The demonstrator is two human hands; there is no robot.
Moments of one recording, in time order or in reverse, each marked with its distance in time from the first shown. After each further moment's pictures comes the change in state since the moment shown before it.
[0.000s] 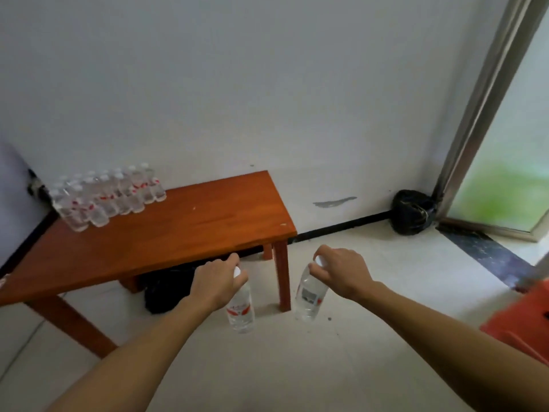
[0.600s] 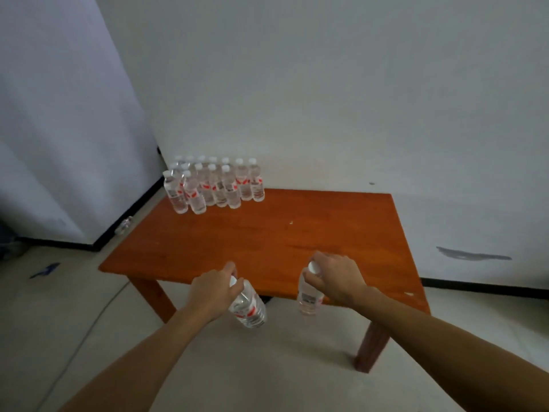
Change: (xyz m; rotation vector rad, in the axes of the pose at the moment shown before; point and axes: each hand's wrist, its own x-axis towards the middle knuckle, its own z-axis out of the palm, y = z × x) left_hand 0.126 -0.283 0.008 -0.047 0.009 -0.462; right_hand 0.334 -0.200 0.134 -0.014 -0.165 -0.523
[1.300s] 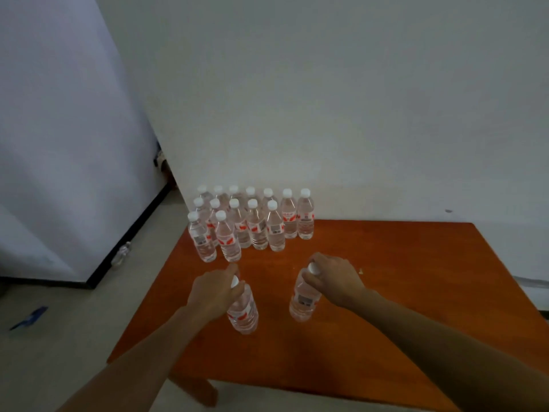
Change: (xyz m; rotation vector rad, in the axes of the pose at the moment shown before) left_hand 0.286 -0.267 -0.022 0.022 -0.046 0.096; right_hand 0.347 -0.120 0.090 0.141 0.003 0.105
